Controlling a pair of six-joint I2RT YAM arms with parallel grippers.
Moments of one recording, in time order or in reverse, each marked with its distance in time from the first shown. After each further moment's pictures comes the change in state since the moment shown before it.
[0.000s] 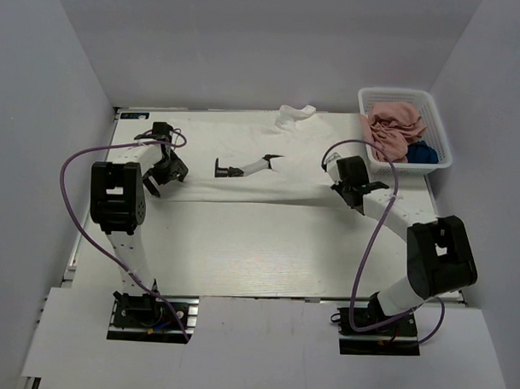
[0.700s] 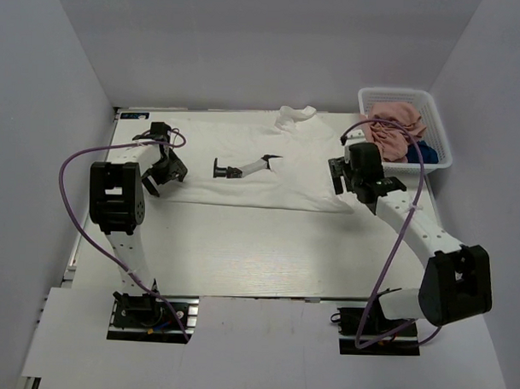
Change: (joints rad) left arm 0.012 -0.002 -0.004 0.014 0.027 0.037; right arm 0.000 -0.171 0.053 -0.066 -0.069 0.434
